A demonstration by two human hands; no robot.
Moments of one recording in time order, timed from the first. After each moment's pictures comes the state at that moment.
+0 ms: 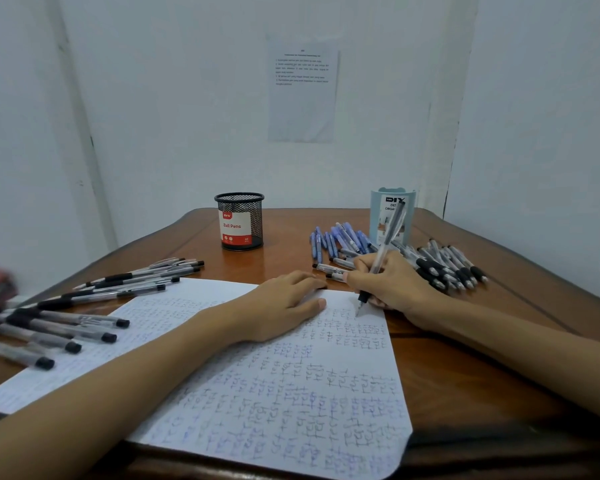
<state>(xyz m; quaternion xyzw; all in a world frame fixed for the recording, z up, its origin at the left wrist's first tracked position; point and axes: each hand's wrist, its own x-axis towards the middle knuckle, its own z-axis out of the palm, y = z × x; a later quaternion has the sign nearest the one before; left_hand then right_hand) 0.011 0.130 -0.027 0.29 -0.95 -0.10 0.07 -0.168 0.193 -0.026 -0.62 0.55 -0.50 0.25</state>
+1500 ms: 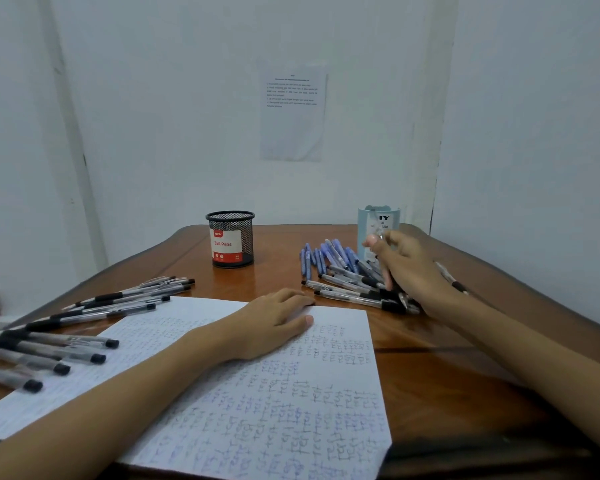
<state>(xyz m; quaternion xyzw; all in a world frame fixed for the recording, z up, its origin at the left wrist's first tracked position) 0.012 0.128 -0.028 0.28 -0.95 -0.10 0.07 -0.194 0.200 0.003 -0.59 0.59 -0.55 0.11</state>
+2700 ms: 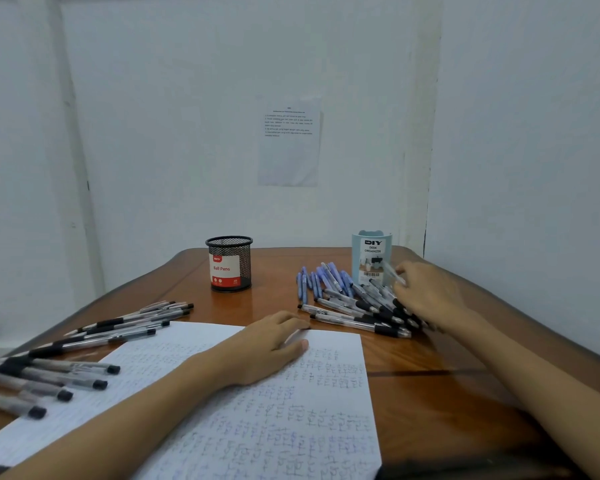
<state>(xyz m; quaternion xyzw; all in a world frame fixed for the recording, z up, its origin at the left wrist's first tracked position) 0.011 0.129 -0.027 0.28 -0.95 -0.09 0.10 -0.239 0.195 0.003 -0.53 0.80 -0.26 -0.14</state>
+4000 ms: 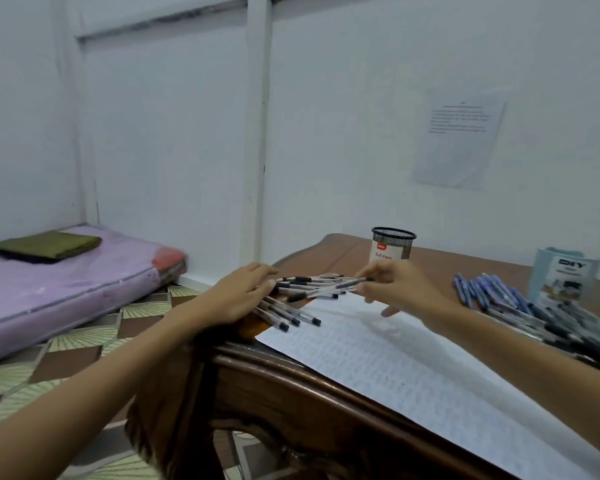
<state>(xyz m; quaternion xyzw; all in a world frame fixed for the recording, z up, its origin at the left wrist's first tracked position) 0.258 0.132 -0.018 0.52 -0.81 -0.04 0.26 0.001 0.156 0.014 -0.71 0.52 -0.39 0.25</state>
